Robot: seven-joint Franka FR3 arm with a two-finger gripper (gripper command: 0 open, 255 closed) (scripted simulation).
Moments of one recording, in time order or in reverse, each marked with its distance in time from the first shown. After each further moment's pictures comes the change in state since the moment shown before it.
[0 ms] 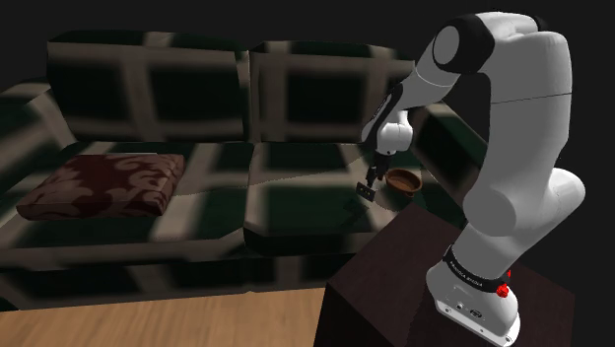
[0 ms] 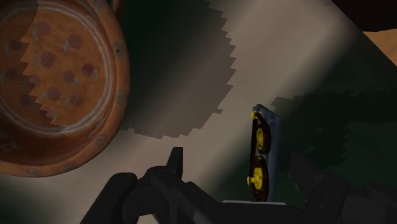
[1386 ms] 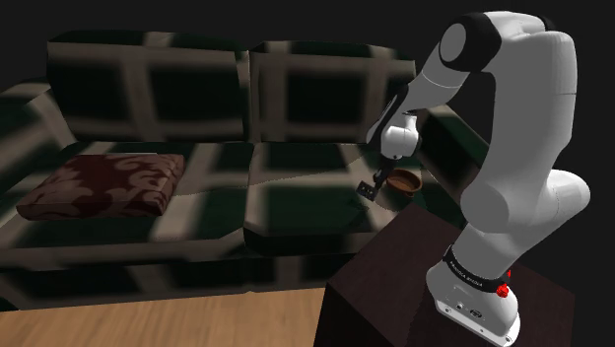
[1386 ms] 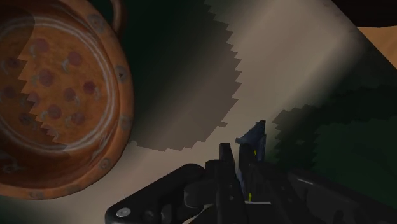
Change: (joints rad) arm -0.093 -0.009 0.064 -0.060 0.086 0.086 -0.123
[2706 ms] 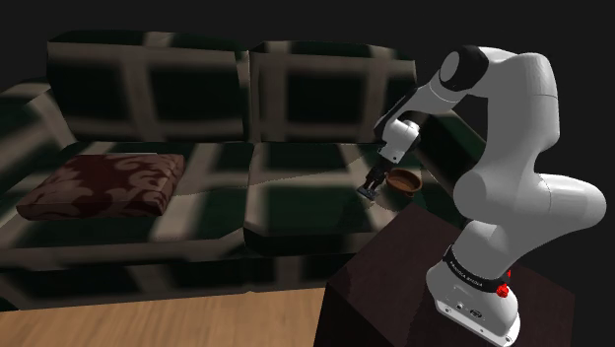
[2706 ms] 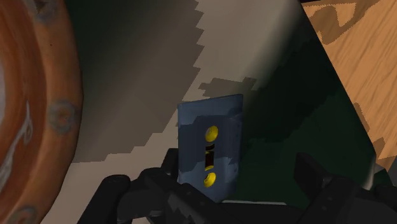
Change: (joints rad) arm -0.352 0.290 0.216 0.427 0.167 -0.554 -0.221
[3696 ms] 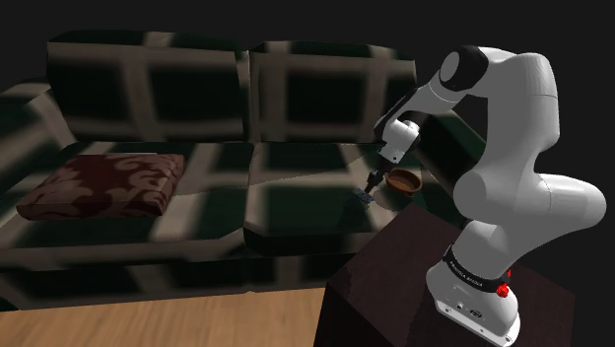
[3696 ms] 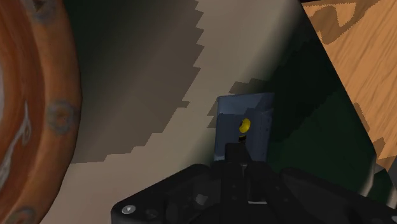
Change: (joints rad) arm 0.000 0.001 0.000 0.000 0.001 0.002 0.000
